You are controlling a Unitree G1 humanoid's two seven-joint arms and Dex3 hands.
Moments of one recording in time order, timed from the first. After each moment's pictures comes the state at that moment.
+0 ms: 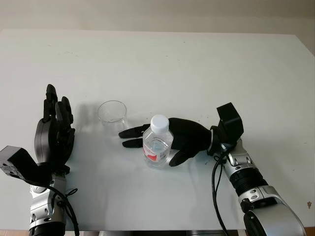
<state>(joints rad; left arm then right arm) -0.17 0.18 0.35 0.21 -0.38 -0.19 -0.26 -0.64 -0.21 0.14 0.72 0.21 -0.13 1.28</state>
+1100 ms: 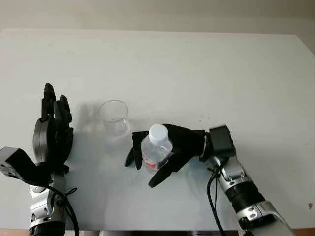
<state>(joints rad) -0.17 0.18 0.37 0.22 -0.40 -0.21 -0.27 -0.46 -0.19 0.21 0.50 0.11 -0.44 1.02</state>
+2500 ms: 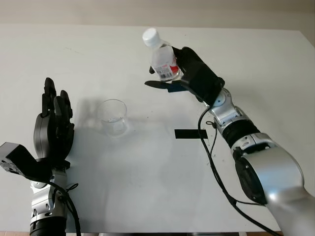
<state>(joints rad) -0.20 0.18 0.36 0.23 -0.39 -0.21 -0.26 -1.14 -0.21 0.18 1.23 -0.36 -0.48 0.00</state>
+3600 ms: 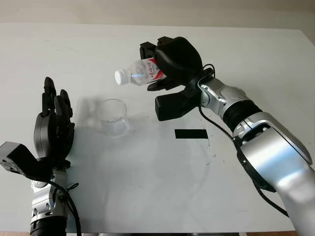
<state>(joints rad) -0.21 0.18 0.35 0.23 -0.39 -0.22 -0.26 -1.30 -0.28 0.64 1.30 -0.90 -0.46 -0.58</state>
